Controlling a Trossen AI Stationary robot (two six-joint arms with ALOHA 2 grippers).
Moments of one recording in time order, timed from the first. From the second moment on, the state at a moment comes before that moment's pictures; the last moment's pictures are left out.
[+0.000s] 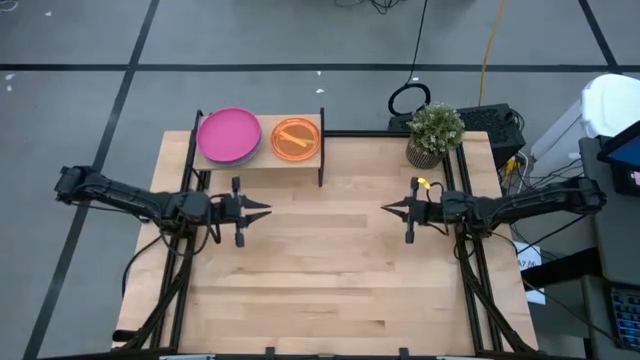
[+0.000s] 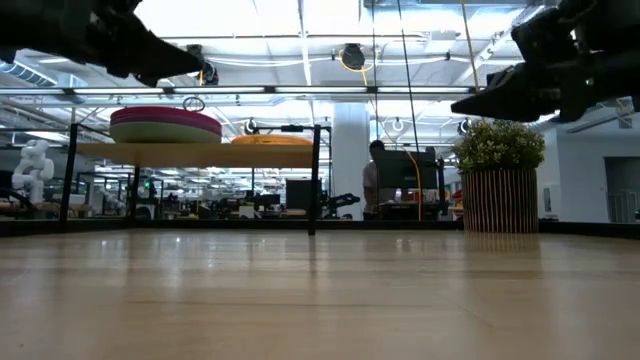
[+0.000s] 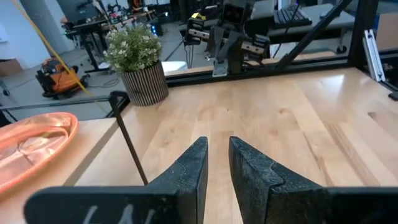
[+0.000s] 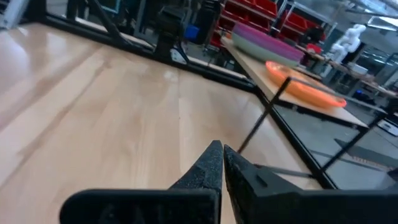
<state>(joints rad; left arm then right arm) -0.19 0.71 0.30 0.26 -0.31 0.13 0.04 0.72 0.09 0.49 0.21 -0.33</state>
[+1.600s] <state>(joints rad) -0.28 0.59 0.01 0.53 -0.18 0.04 0.05 0.66 0.02 0.57 0.13 -0.18</state>
